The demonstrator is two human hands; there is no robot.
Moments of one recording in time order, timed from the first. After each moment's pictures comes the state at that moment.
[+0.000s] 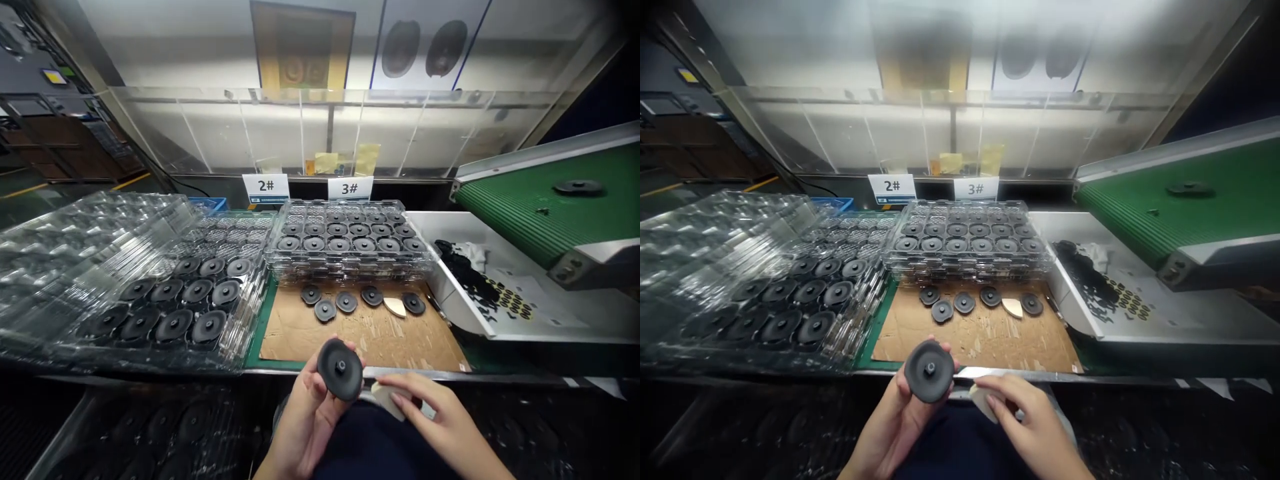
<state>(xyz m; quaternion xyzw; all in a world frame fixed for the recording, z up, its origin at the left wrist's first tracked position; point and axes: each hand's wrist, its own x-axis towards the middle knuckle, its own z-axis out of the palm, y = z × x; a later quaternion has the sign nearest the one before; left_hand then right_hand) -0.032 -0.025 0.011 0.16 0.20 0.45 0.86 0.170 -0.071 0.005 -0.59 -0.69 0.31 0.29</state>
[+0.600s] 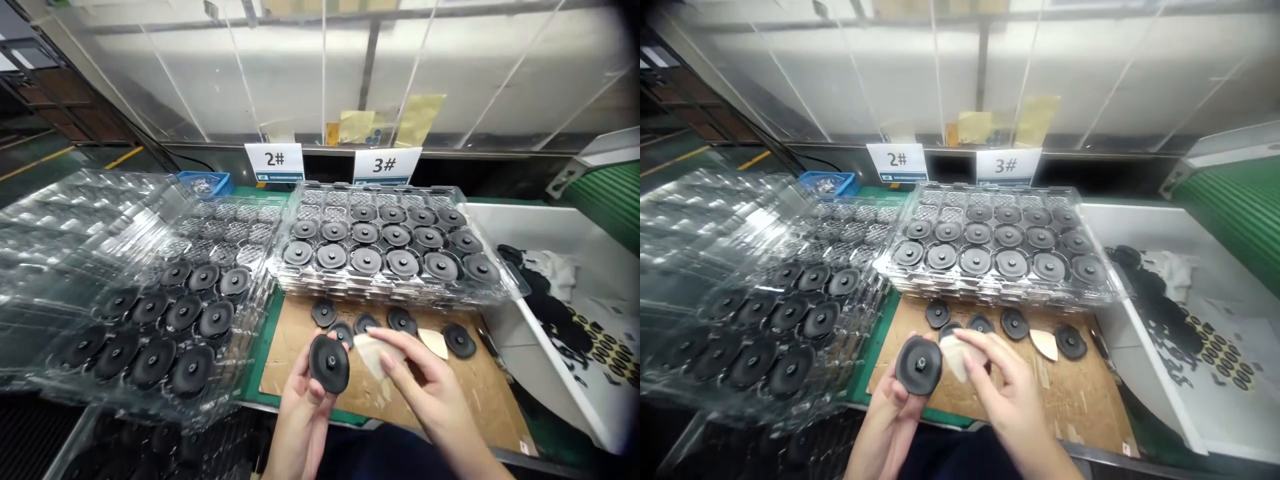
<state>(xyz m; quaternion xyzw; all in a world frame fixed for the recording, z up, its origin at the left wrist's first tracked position) -0.015 0.076 -0.001 0.10 0.33 0.56 0.75 0.142 0.080 0.029 -0.58 -0.63 0.33 0.39</state>
